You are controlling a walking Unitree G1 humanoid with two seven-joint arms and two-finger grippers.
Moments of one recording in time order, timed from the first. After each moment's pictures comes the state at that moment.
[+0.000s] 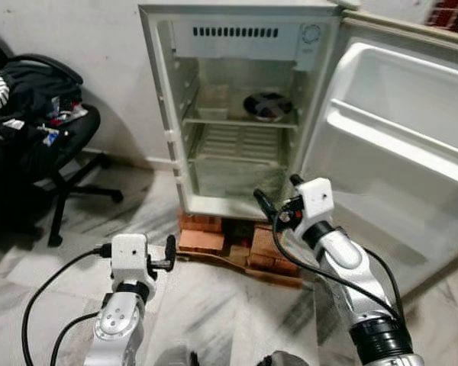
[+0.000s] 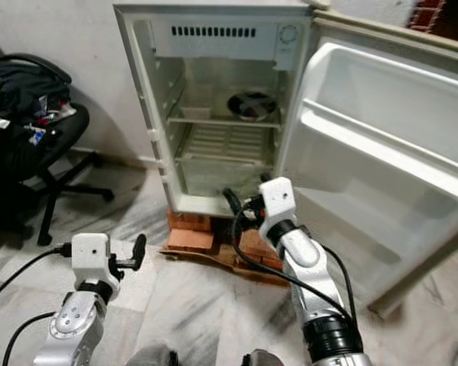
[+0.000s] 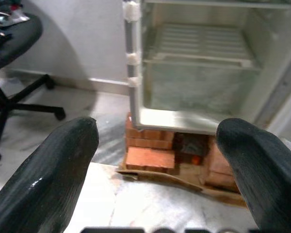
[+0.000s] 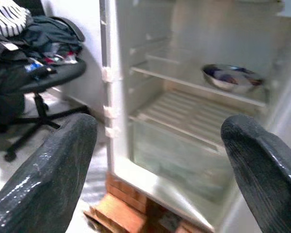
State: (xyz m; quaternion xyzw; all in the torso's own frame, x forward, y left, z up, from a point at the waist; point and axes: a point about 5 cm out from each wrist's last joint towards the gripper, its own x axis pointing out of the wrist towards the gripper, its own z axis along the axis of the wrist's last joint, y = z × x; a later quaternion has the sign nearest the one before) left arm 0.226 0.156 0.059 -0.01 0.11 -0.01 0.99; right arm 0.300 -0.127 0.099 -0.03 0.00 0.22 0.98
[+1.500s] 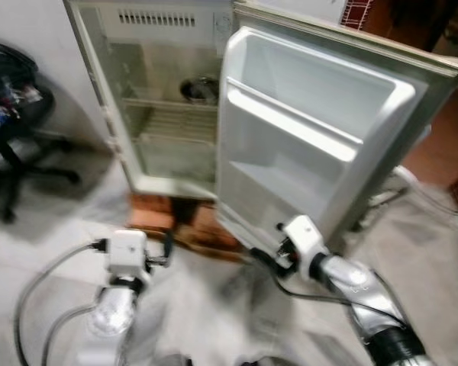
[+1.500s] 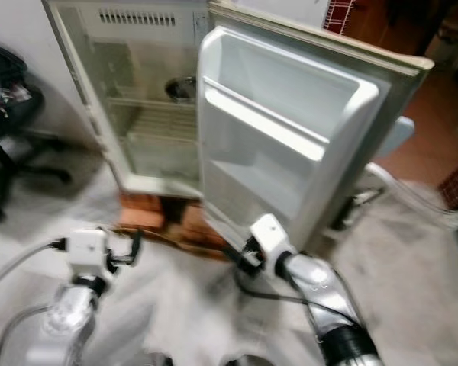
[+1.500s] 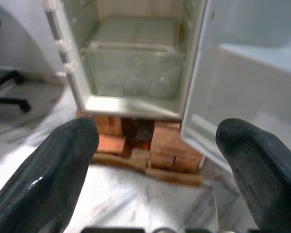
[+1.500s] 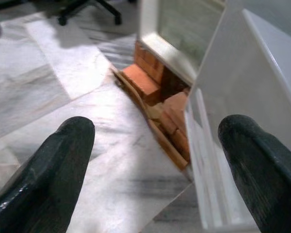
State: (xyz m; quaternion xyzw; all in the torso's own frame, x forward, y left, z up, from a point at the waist) left arm 0.219 0.165 0.056 0.02 0.11 -0.02 0.99; right arm 0.274 -0.133 0.042 -0.11 0.18 0.37 0.91
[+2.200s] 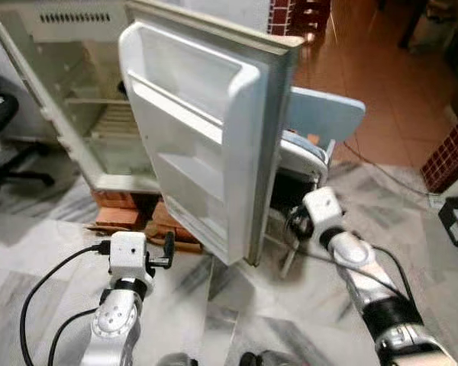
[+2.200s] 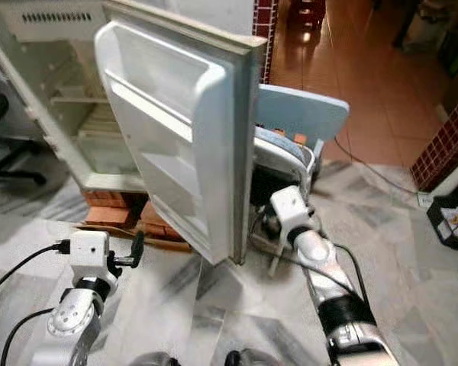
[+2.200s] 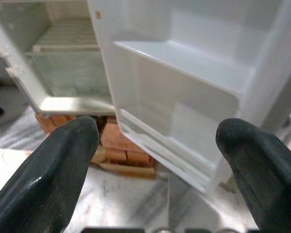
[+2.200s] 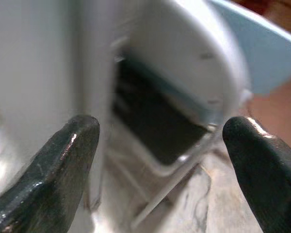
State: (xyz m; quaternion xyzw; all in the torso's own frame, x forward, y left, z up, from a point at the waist) left arm 0.225 0.162 0.058 0.01 0.10 -0.02 0.99; right arm 0.331 -0.165 0.074 -0.12 0.10 0.10 0.98
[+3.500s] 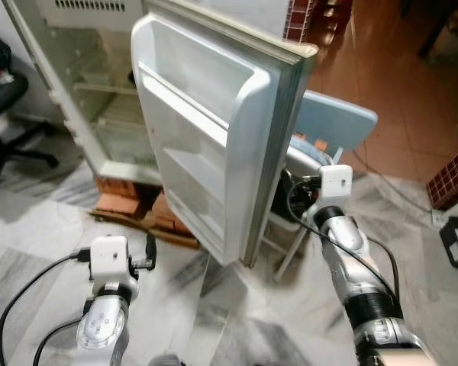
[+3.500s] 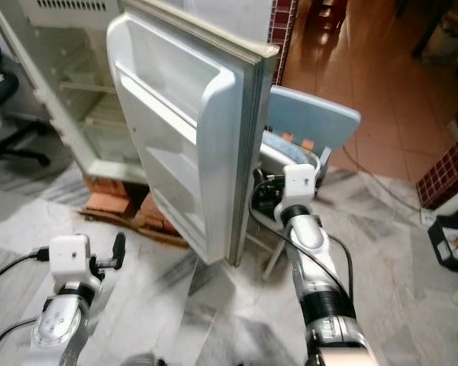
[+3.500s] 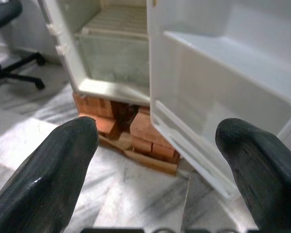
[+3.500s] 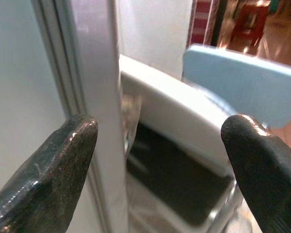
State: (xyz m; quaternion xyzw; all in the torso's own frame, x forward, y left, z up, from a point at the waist) left arm 0.208 0.178 0.055 0.01 0.11 0.04 0.99; right arm 0.316 -0.161 0.080 0.00 0.04 0.07 1.00
